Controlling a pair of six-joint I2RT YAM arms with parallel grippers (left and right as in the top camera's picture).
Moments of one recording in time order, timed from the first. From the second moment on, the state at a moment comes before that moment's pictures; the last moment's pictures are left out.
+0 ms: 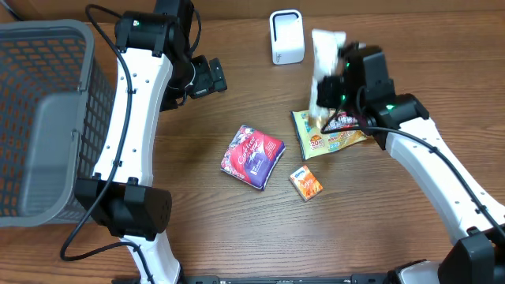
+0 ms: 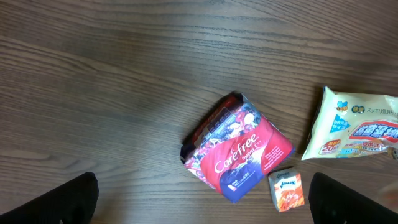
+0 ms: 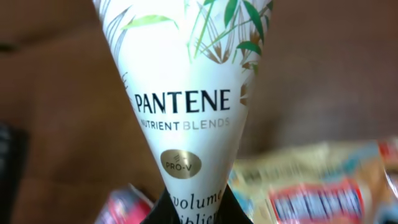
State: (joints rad) left arm -0.16 1.98 2.17 -1.59 0.08 -0.48; right arm 0.33 1.58 1.28 -0.43 -0.10 0.47
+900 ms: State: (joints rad) left arm -0.16 1.98 2.17 -1.59 0.08 -0.48; right arm 0.33 1.99 1.31 0.45 -0.12 0.73
